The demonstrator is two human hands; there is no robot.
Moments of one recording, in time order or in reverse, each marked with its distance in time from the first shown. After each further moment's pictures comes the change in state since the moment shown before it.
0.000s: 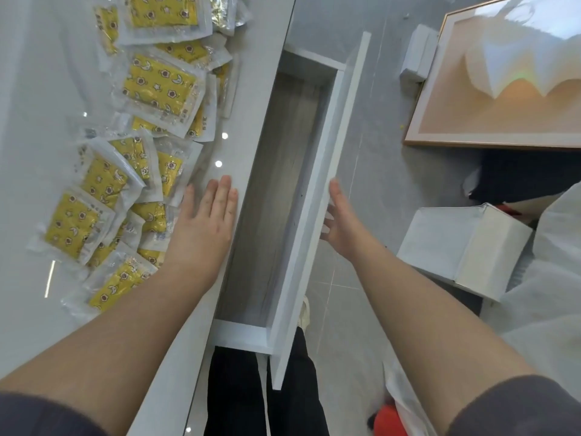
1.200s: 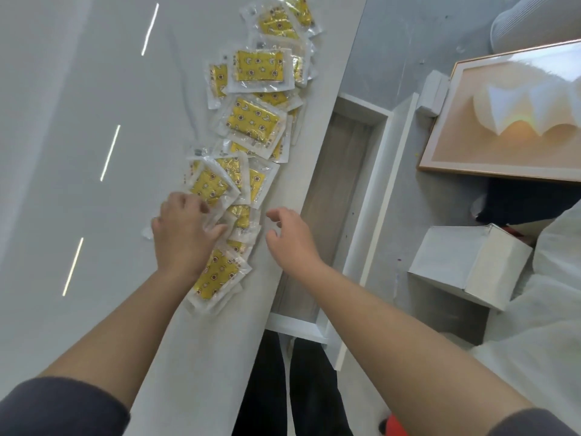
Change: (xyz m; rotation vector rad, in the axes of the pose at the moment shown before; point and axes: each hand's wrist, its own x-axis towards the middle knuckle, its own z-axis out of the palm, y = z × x) left_hand -0.067 -0.102 0.061 -1.034 0.486 -0.507; right_hand -0.130 -0.007 0.196 -0.938 0.039 -0.424
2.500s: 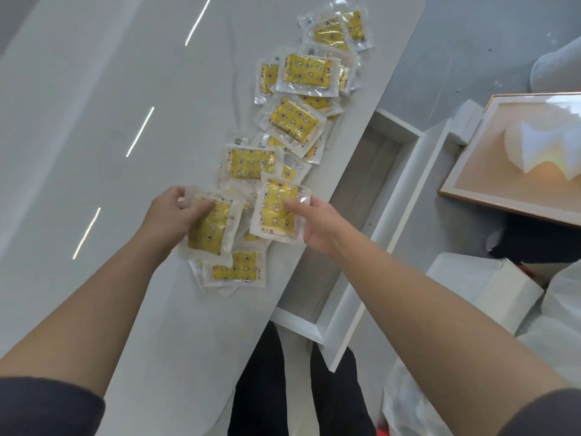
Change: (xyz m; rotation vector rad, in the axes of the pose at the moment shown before) left_hand -0.009 -0.051 -0.048 -0.834 -0.265 -0.496; right_hand 0.016 -0.025 -0.028 0.940 -0.334 0.374
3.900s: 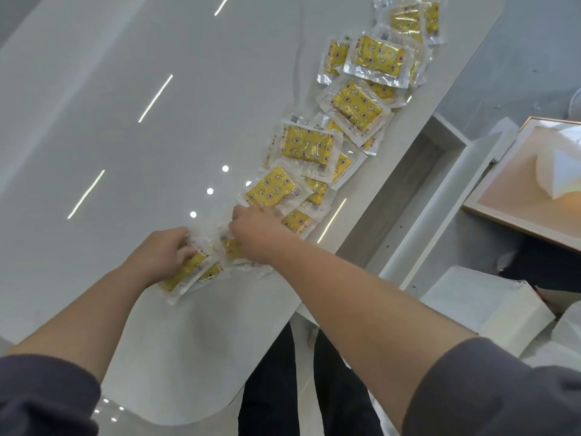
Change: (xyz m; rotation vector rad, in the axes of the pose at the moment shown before) left_hand -0.004 -0.150 -0.065 0.740 -0.102 0.064; right_hand 0.046 0.097 0.134 -2.229 -0.322 -0.610
